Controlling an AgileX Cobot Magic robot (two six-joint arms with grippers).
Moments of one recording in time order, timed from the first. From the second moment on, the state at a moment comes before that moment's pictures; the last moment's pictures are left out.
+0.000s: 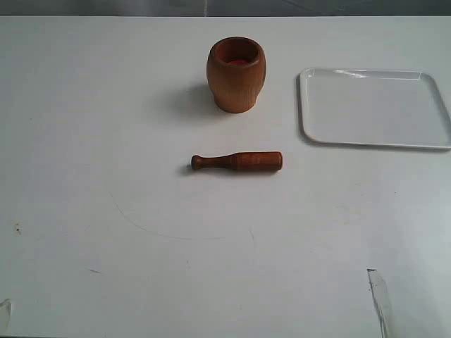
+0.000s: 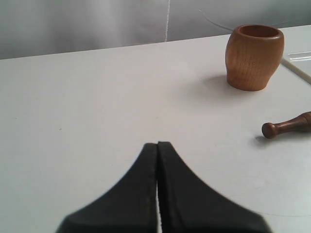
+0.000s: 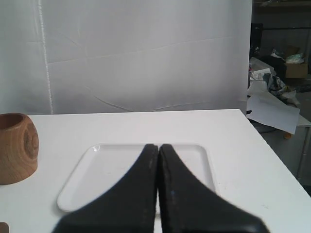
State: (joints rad) left arm 0.02 0.00 0.00 0.07 0.44 0.35; right arm 0.10 0.00 0.00 0.04 0.14 -0.01
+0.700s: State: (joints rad) left arm 0.02 0.00 0.00 0.07 0.44 0.35; right arm 0.10 0.00 0.00 0.21 -0.03 -0.01
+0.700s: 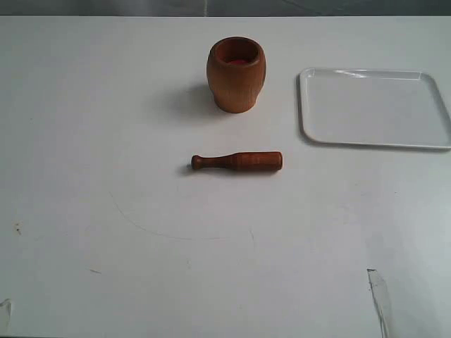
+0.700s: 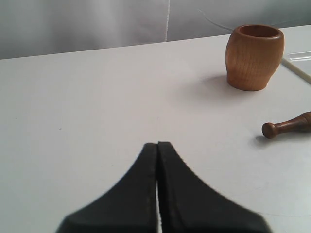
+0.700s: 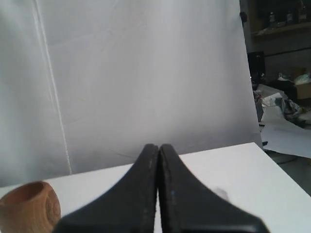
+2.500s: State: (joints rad) left arm 0.02 0.00 0.00 0.07 0.44 0.35; right arm 0.73 1.61 -1.27 0.14 0.76 -0.75
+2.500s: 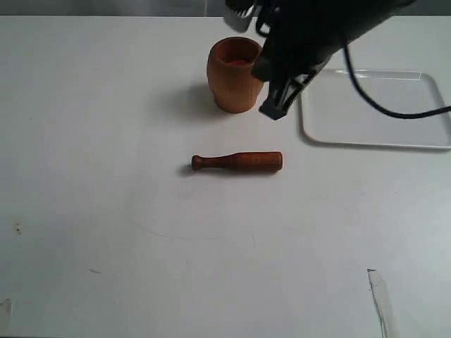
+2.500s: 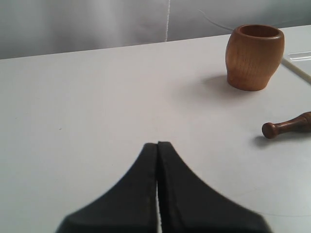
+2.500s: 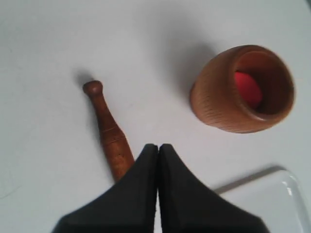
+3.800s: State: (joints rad) left arm 0.02 0.00 0.00 0.07 0.44 0.35; right arm 0.82 2.17 -1.45 0.19 0.70 -0.90
